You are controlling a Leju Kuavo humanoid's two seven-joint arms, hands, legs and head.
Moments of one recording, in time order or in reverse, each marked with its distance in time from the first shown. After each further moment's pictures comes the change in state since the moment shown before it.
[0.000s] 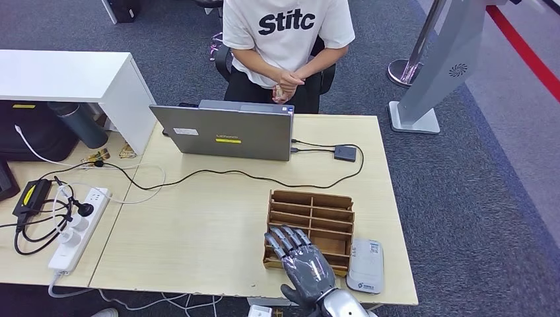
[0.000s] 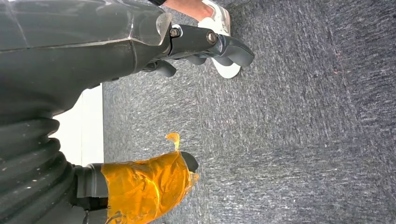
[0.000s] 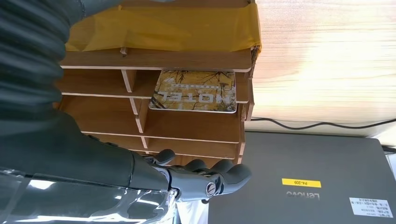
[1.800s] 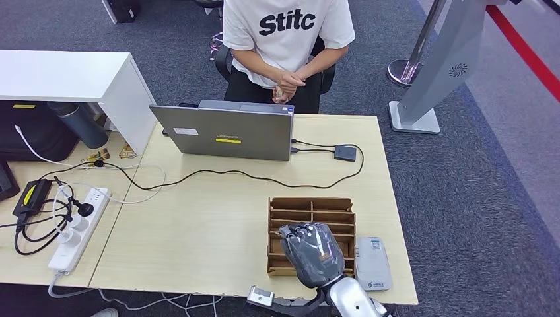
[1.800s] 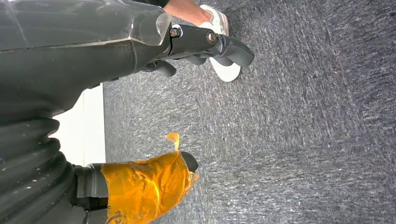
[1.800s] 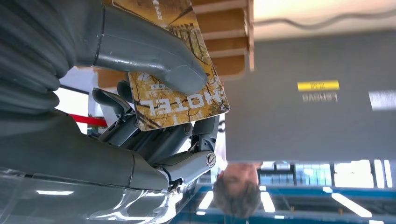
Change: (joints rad) left arm 0.001 0.003 -0.007 0.000 -0.033 -0.005 -0.003; right arm -0.016 0.023 -0.047 -0.126 0.143 -0.111 0.025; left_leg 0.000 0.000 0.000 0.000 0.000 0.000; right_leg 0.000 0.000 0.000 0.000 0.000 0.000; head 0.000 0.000
